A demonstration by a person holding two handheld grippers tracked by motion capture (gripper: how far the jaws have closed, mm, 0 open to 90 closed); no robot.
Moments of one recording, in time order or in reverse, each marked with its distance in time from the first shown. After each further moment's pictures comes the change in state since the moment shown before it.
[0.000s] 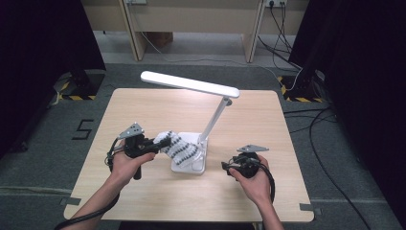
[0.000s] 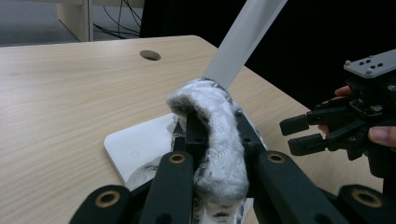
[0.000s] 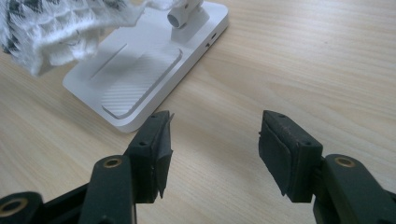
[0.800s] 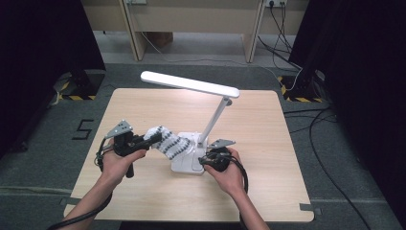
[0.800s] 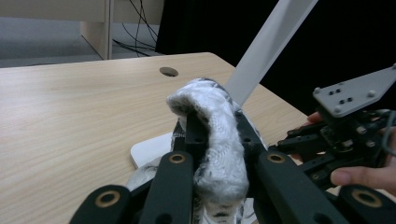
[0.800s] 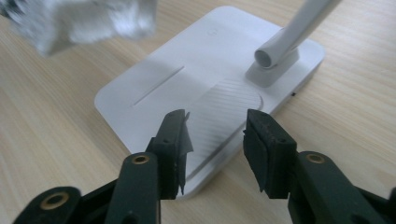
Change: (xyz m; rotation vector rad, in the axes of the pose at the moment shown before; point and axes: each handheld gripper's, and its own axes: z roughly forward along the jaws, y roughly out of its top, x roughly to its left) left arm 0.006 0.010 -0.026 -0.070 0.057 -0.007; right arm 0.049 0.030 0.060 0.016 0.064 -0.186
